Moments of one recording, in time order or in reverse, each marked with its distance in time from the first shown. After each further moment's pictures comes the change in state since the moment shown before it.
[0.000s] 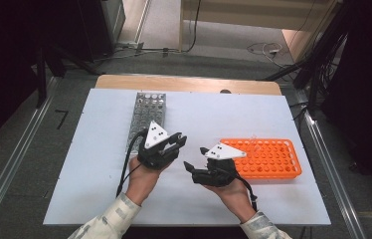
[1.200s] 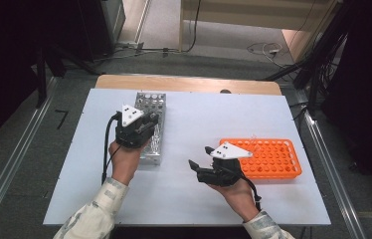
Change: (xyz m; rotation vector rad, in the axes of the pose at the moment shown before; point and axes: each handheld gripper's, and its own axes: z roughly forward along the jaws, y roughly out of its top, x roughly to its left) left arm 0.061 0.004 -0.005 -0.024 0.224 -0.075; right arm -0.007 -0.003 -0.007 -0.007 -0.023 0.014
